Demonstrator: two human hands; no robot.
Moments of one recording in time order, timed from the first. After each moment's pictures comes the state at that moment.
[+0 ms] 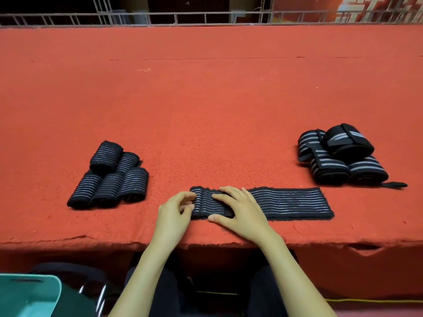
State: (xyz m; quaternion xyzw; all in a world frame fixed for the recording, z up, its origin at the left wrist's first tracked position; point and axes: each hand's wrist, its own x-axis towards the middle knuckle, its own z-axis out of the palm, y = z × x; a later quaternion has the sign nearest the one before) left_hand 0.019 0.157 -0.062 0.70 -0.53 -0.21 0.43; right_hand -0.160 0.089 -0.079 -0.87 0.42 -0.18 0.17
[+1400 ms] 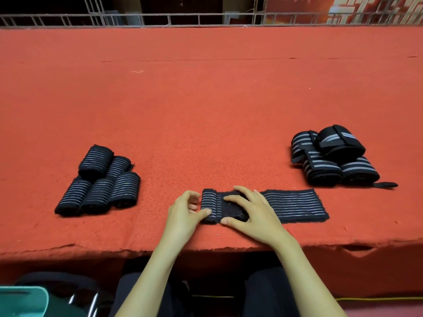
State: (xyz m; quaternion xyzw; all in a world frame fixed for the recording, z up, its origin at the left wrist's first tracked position) left_hand -0.008 0.138 -0.059 0.70 -0.48 -0.32 0.41; right_hand -0.201 0.079 -0.085 -0.86 0.44 -0.20 0.18
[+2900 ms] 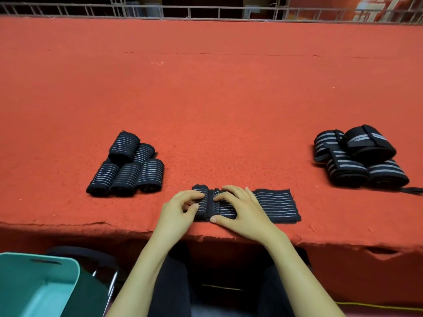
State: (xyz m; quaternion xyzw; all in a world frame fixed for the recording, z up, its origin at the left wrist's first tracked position) left_hand 0.040 0.180 -0.054 0.68 -0.54 -0.24 0.43; right_hand -0.138 0.101 -0.079 -0.88 0.38 -0.17 0.21
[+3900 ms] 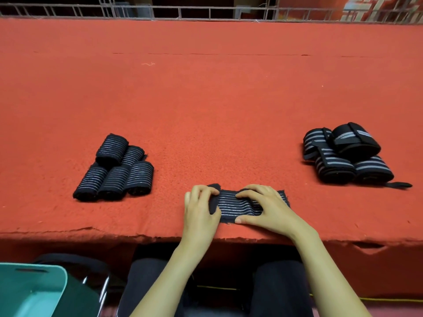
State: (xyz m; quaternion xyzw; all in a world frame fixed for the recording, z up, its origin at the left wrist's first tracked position) left_hand -0.027 0.158 -0.070 0.69 -0.58 -0.08 0.42; right_hand -0.208 0.077 -0.065 -0.88 0.40 -0.15 0.21
